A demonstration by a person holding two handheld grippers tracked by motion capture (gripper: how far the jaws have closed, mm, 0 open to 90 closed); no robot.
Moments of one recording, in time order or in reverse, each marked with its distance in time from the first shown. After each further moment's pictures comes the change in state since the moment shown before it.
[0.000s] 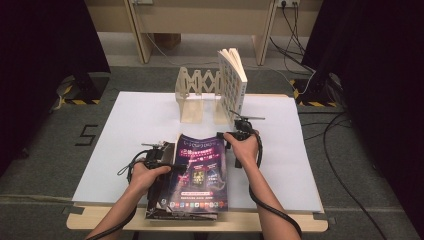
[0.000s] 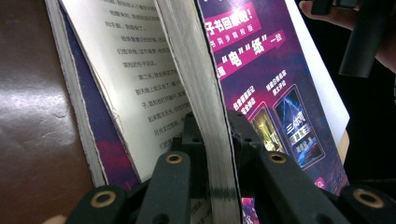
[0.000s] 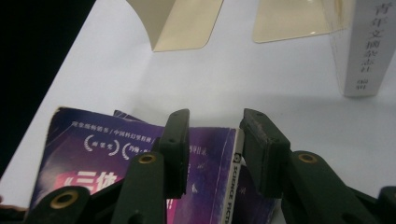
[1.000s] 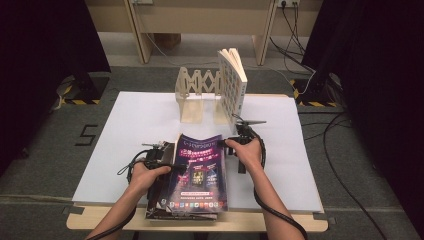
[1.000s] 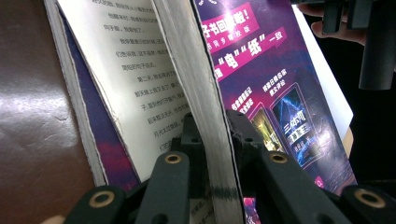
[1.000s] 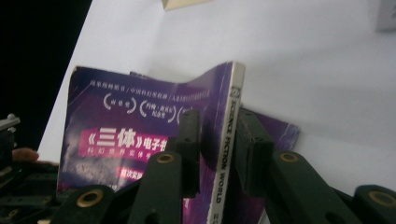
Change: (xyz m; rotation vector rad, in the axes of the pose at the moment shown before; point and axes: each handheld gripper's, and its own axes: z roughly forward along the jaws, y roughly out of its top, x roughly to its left) left arm -0.001 0.001 0.000 0.006 0.008 0.019; right arm -0.006 -0.012 -0.004 0.139 0.084 0.052
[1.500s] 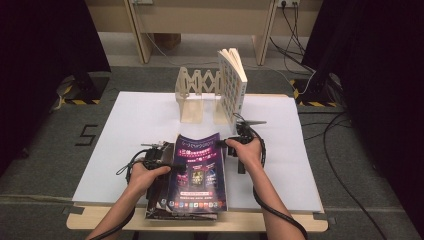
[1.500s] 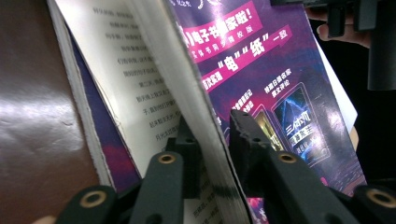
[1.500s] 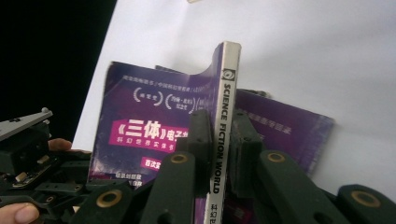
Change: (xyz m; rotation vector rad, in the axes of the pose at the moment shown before) left arm -0.003 0.000 -0.006 -0.031 0.029 0.044; right arm 0.002 0.001 -0.002 0.015 0.103 0.028
